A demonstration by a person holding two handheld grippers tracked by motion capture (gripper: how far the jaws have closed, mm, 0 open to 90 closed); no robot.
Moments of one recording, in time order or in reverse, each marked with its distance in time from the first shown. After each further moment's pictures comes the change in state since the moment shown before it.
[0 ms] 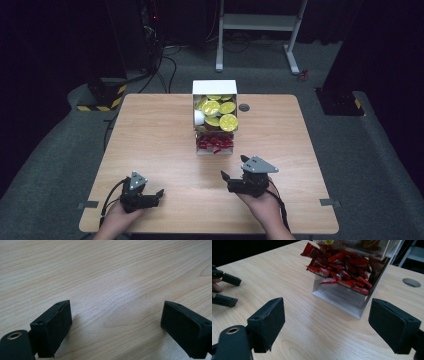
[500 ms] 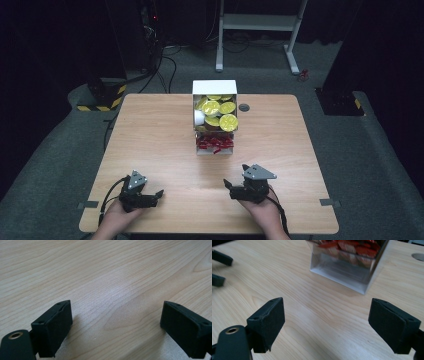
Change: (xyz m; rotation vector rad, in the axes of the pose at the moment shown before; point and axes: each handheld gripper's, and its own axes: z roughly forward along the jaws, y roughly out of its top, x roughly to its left) left arm 0.006 0.000 0.000 -0.003 -0.044 0.039; right arm -0.002 -0.038 0.013 0.070 0.004 0.033
